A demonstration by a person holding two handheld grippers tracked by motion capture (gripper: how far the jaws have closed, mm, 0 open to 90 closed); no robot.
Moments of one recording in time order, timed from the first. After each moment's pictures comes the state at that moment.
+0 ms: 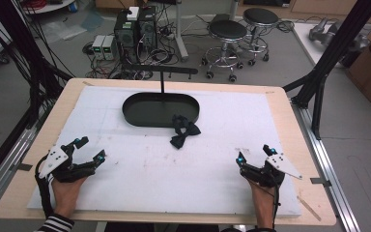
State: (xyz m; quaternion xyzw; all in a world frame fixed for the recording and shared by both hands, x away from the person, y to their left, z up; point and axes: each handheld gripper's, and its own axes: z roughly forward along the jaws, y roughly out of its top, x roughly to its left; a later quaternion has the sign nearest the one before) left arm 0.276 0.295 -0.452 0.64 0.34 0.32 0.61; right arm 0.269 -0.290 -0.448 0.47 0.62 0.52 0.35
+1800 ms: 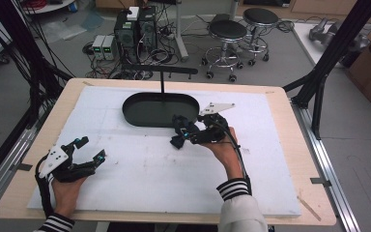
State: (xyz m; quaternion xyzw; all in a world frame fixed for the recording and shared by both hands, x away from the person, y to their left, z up) left arm 0.276 0.295 -0.452 0.64 0.34 0.32 0.61; right arm 0.380 -0.146 -0.370 0.30 0.82 0.46 0.13
